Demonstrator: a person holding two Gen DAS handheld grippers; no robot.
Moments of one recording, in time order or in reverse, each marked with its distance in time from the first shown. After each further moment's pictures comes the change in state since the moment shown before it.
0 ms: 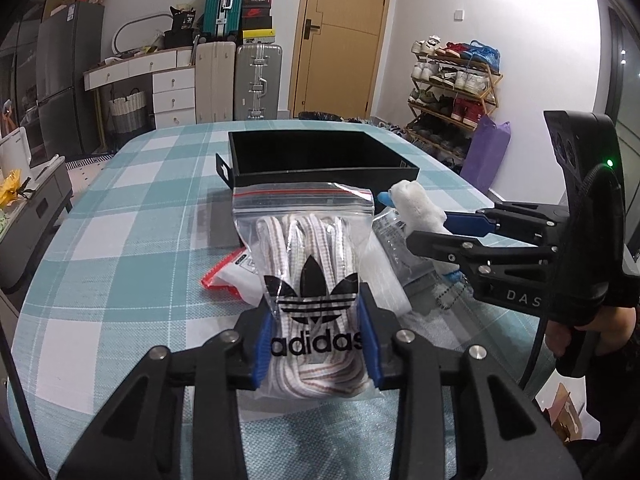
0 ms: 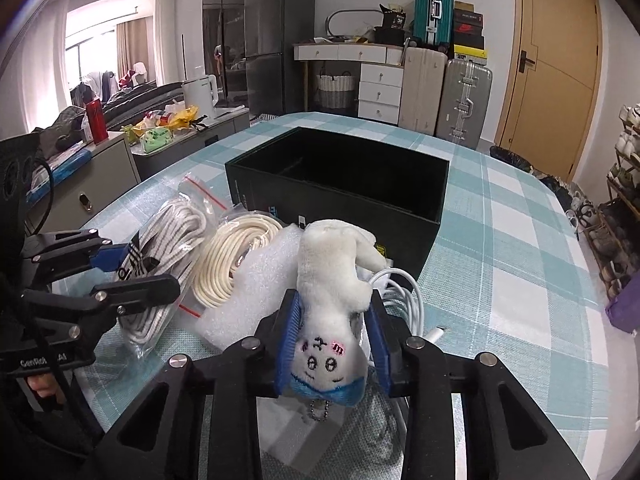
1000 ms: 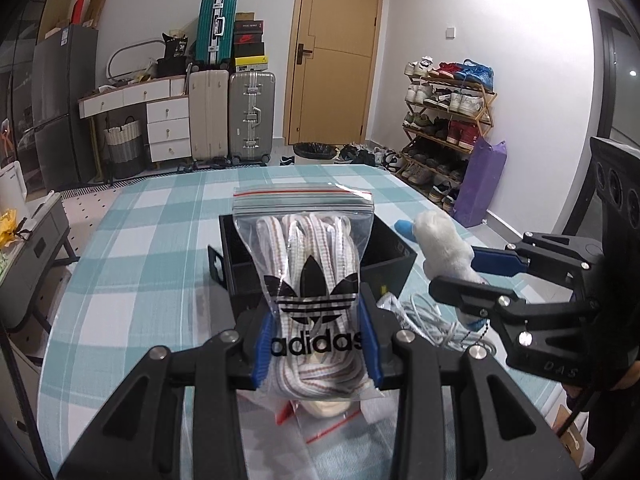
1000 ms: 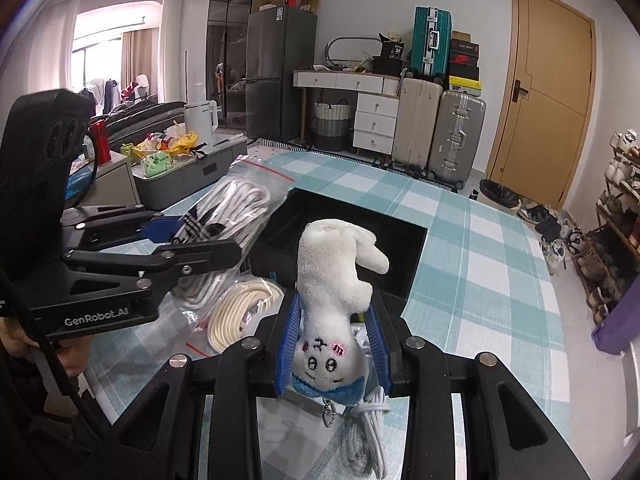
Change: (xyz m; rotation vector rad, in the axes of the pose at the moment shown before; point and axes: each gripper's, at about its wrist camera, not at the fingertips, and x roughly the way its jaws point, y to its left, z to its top) left arm 0.005 -0.001 0.073 0.034 -0.080 -0.006; right arm -0.046 0.001 0.041 -0.035 -0.094 -0.035
